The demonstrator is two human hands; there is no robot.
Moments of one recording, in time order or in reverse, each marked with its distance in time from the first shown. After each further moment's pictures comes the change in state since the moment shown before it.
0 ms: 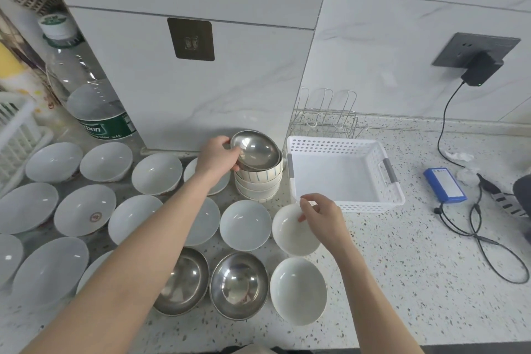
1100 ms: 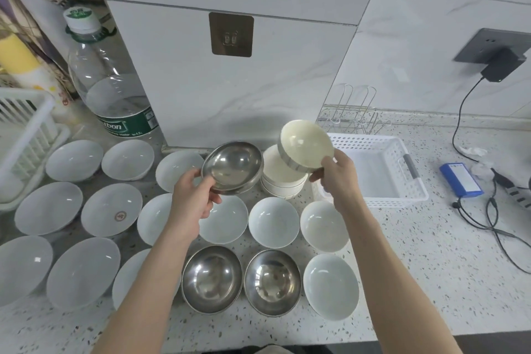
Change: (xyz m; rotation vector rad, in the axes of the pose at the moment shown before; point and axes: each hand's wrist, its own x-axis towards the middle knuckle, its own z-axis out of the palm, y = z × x) left_hand -0.067 -0.065 -0.082 -0.530 0.002 -0.211; right_hand 0.035 -0.078 0.023 0.310 0.160 0.008
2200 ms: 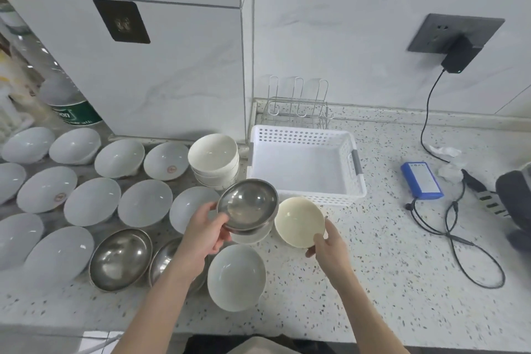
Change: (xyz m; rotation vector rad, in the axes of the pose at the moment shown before) left_hand -0.099 -0.075 0.173 0.117 -0.071 -0.120; right_hand -0.020 0.178 -0.169 -0.201 -0.207 0.135
